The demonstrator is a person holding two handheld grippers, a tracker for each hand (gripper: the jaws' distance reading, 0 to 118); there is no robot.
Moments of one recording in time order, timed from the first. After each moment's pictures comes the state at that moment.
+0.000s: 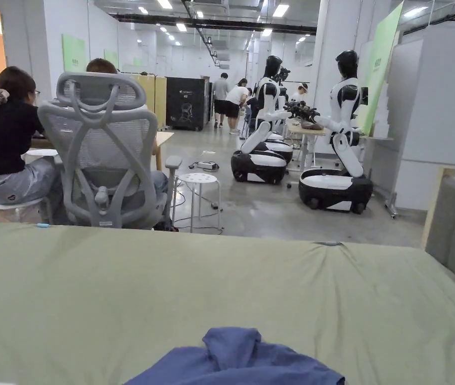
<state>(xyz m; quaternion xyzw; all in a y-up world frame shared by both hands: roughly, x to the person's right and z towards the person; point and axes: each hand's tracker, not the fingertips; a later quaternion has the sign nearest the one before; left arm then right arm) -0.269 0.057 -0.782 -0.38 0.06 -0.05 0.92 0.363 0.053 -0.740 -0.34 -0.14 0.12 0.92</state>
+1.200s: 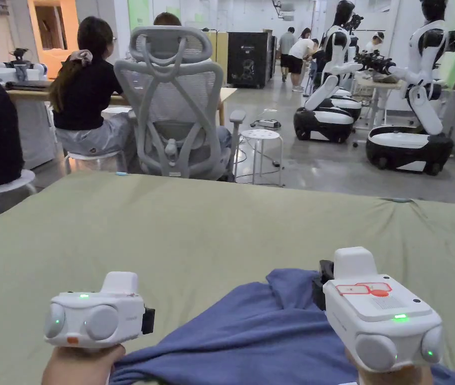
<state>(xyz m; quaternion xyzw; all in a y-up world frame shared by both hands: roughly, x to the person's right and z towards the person) -0.260 0.112 -0.781 -0.37 0.00 0.04 0.93 0.099 0.164 -0.776 -0.13 0.11 0.07 0.98</state>
